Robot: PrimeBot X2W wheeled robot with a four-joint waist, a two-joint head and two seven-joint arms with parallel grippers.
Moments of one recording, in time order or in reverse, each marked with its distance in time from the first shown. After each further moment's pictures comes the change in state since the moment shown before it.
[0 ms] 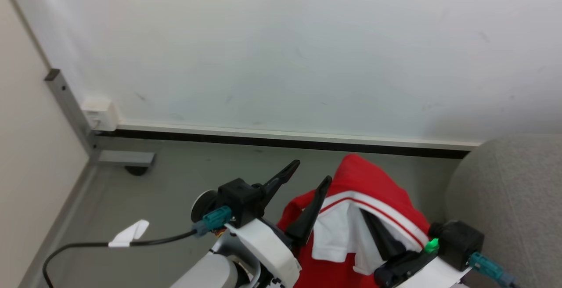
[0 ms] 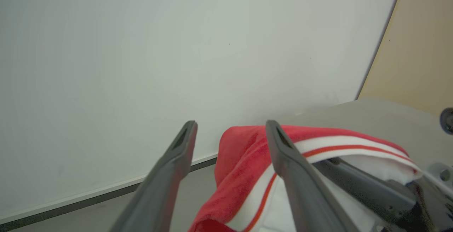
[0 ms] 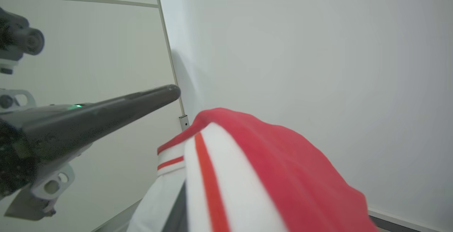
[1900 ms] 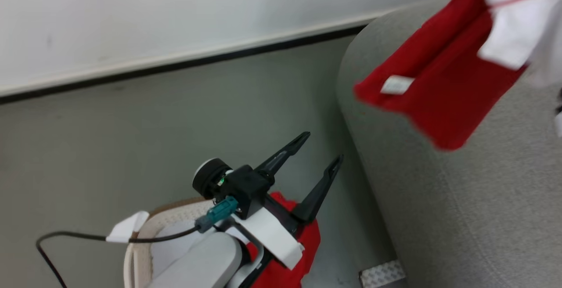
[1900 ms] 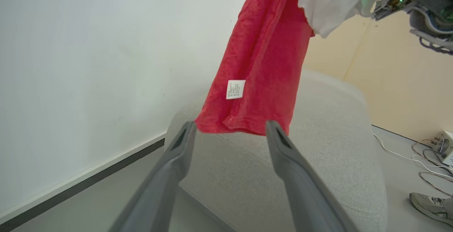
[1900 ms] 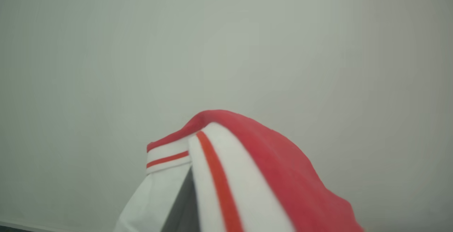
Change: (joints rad) left arm -0.100 0.024 -0.053 0.014 0.089 -0.020 -0.112; right arm -0.371 -0.273 -0.400 -0.094 0.057 0.000 0.120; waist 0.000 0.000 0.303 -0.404
